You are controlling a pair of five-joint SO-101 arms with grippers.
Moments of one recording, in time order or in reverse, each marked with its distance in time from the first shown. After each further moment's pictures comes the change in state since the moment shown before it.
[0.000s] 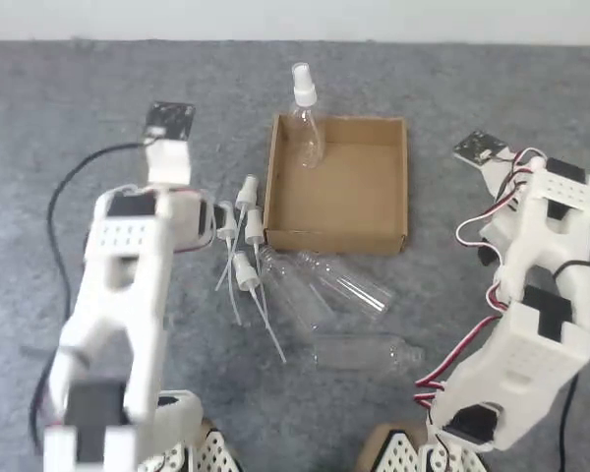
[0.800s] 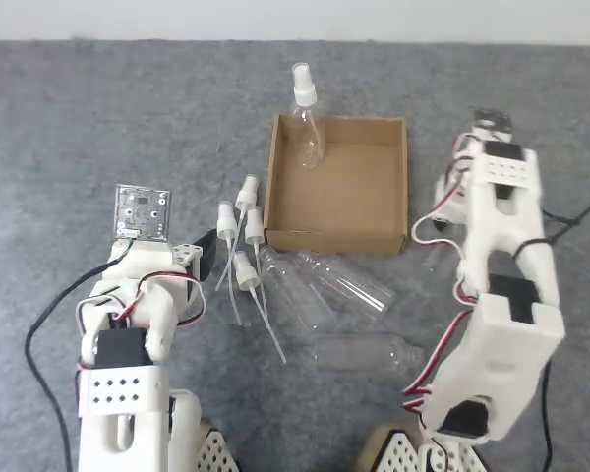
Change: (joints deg) left arm -2.6 -56.8 41.7 -11.9 -2.4; right arm -10.9 2.5 -5.4 1.6 -61.0
